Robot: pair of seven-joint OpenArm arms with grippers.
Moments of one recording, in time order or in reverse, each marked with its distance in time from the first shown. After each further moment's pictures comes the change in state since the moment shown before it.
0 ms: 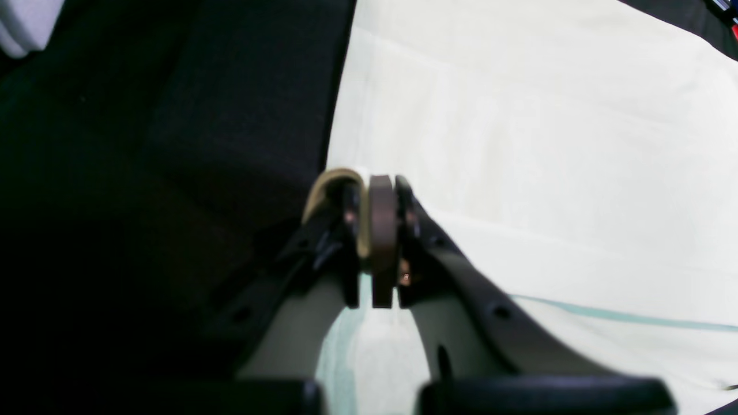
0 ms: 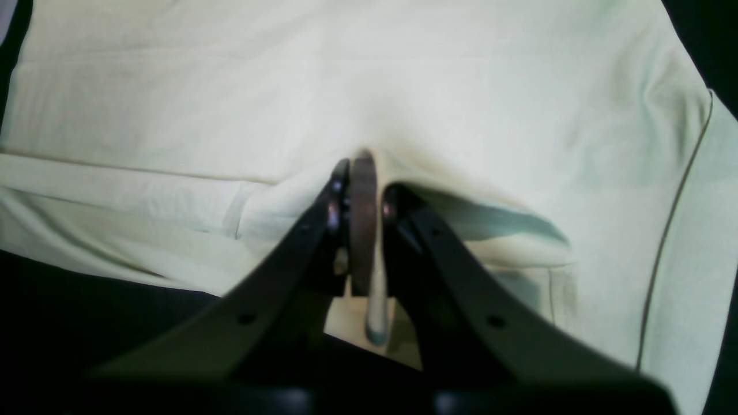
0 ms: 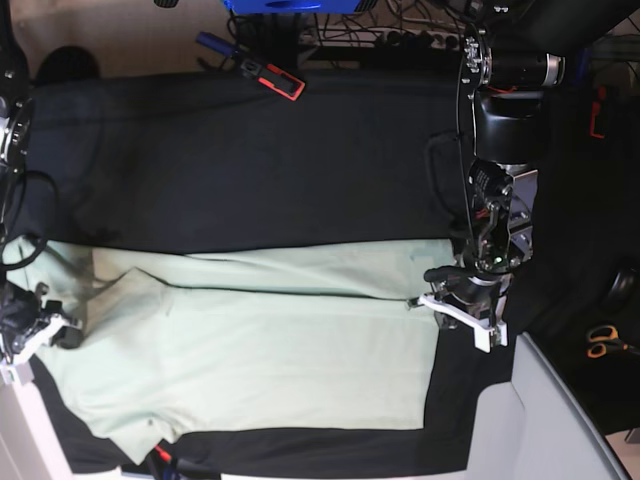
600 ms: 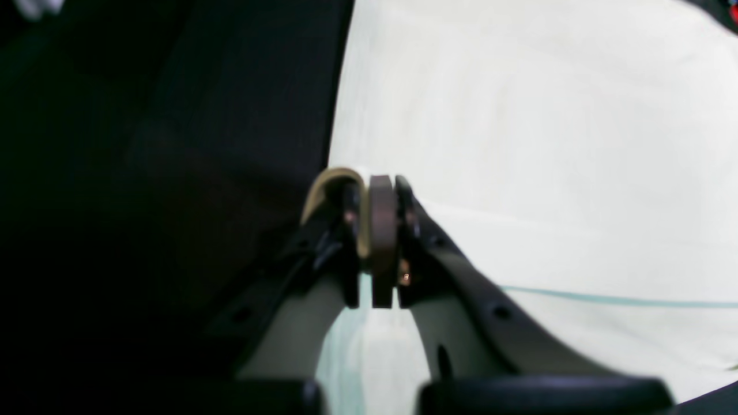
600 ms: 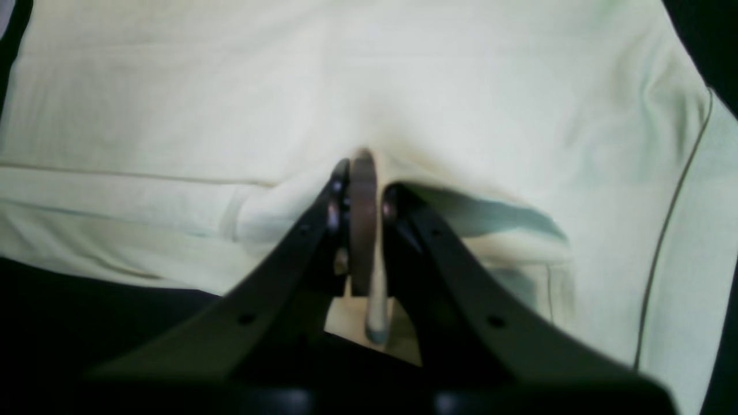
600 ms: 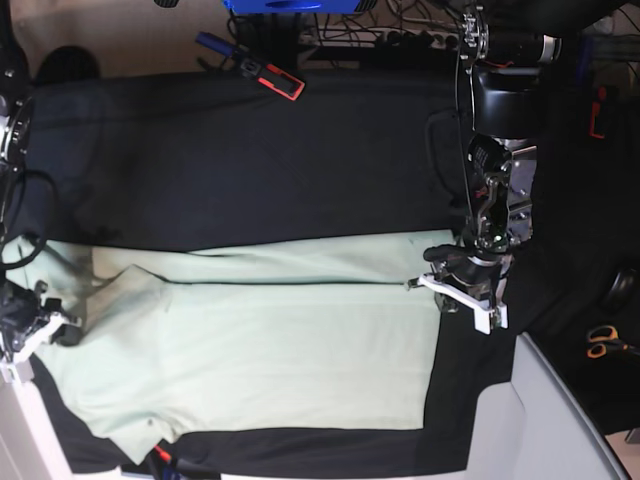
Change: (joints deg) left arm 4.6 0.0 0.0 5.0 0.0 0.0 0.2; right arm -0.3 0.0 0.0 0.5 0.0 0.0 -1.1
